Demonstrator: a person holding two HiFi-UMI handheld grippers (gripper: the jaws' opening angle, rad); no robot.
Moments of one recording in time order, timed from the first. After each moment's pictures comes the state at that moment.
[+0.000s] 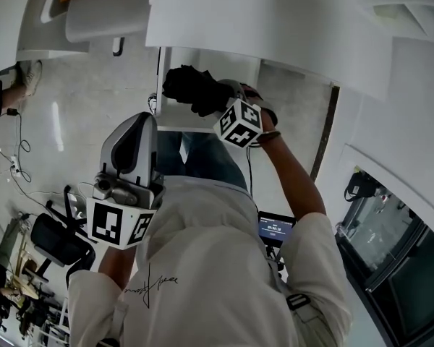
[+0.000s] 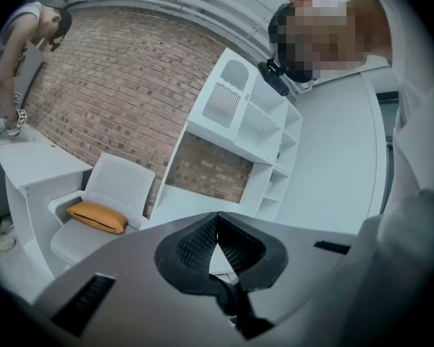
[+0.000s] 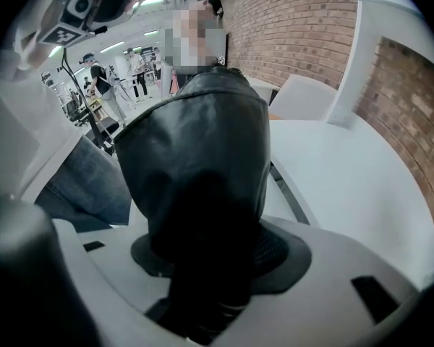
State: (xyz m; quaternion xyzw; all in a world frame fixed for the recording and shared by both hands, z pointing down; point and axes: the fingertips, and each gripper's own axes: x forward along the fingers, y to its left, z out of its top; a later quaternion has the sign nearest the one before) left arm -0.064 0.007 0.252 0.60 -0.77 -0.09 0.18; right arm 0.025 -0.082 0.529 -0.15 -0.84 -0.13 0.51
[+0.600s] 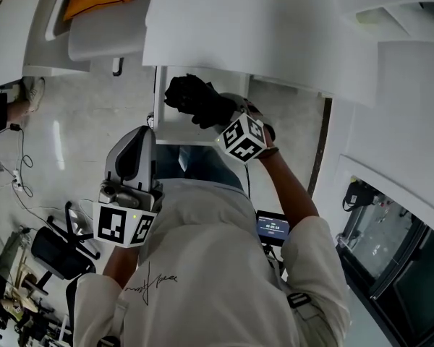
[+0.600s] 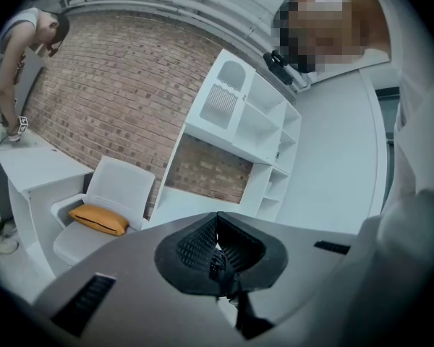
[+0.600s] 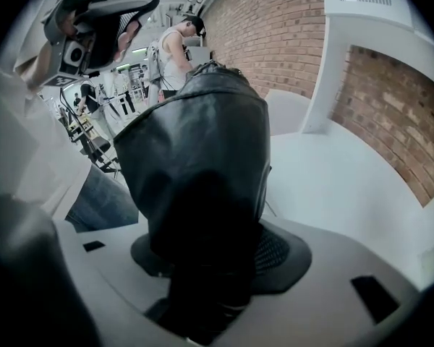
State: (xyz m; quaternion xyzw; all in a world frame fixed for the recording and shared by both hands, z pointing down) left arm -0.053 0.009 0.248 0.60 -0.78 -0.08 0.17; right arm 0.029 -0.098 0.478 -0.11 -0.88 -0.09 0.46
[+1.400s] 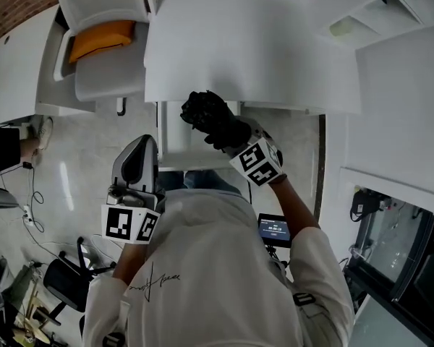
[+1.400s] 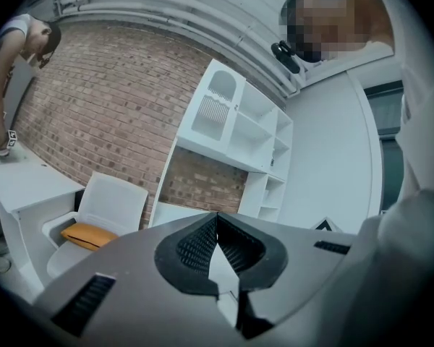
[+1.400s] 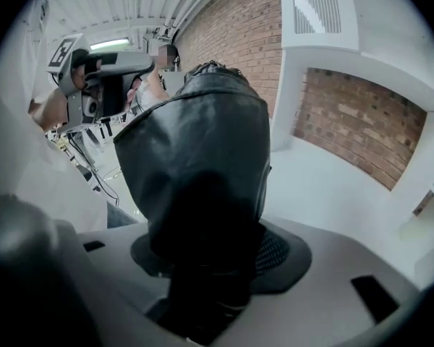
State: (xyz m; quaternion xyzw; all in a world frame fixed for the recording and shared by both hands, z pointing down) left arm -0.071 -0.009 0.216 0.61 -0.78 -0.08 0.12; right arm 0.043 -0.127 0.387 -0.02 -0.92 -0.05 0.40
